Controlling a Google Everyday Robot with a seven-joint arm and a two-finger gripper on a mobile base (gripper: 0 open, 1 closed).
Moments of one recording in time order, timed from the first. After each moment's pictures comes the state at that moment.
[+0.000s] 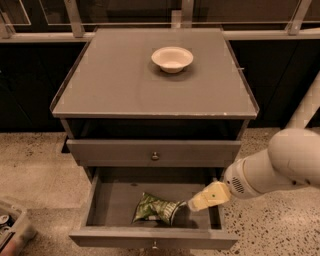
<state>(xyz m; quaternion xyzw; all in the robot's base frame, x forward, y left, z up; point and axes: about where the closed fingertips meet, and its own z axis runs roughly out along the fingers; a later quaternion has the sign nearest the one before) 0.421 -0.163 0.705 -0.27 0.93 0.16 0.19</state>
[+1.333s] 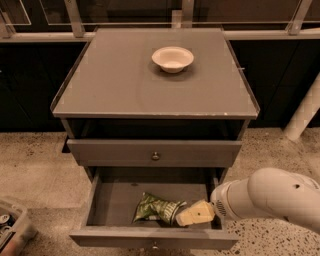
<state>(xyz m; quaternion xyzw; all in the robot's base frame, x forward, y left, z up) 0.409 -0.141 0.642 -0.23 0.94 0.15 0.22</state>
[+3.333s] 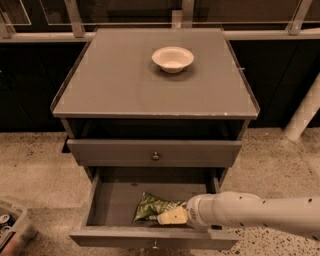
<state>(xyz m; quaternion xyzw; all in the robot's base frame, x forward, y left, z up) 0.453 -0.089 0.507 -0.18 0.93 0.19 0.24</state>
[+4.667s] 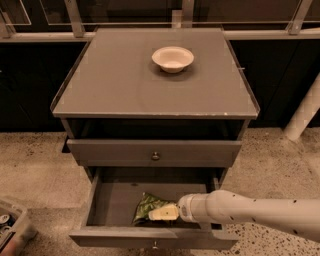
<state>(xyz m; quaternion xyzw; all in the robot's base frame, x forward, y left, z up) 0.481 -0.058 0.466 -0.16 0.92 0.26 0.25</state>
